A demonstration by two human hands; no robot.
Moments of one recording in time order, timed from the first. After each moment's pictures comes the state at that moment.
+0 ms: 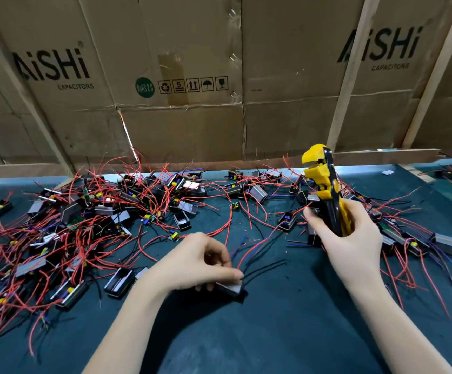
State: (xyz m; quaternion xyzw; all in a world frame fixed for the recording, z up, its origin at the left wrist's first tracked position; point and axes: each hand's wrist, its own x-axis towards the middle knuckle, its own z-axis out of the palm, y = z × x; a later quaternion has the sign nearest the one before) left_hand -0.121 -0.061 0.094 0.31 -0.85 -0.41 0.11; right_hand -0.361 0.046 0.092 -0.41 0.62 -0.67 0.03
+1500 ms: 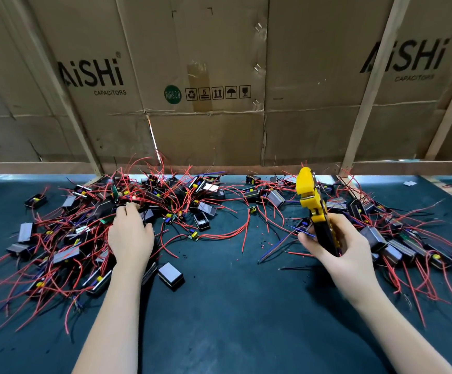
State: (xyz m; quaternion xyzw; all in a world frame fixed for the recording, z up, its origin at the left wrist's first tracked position) left_hand -0.030 -0.139 0.074 0.70 -0.66 0.01 0.28; right_hand -0.345 0.044 0.076 -0.53 0.55 -0.63 0.14
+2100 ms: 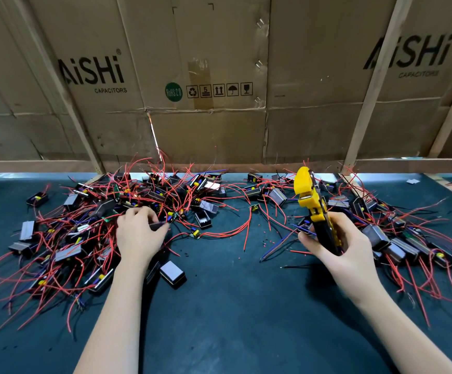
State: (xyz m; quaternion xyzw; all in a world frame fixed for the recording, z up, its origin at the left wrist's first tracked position) left_hand -0.035 -0.135 0.073 0.67 -0.67 -0.06 0.32; right_hand -0.346 0.044 0.076 -0.54 0.55 -0.62 0.15
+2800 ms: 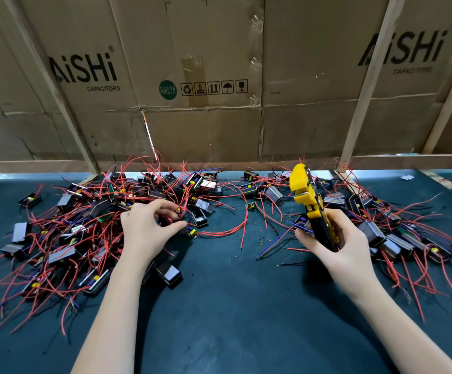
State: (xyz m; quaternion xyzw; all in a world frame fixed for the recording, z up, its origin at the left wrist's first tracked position) left_hand -0.050 -0.113 0.096 0.51 -0.75 -0.11 0.42; right_hand -0.347 0.044 0.077 -0.53 0.57 -0.61 0.14
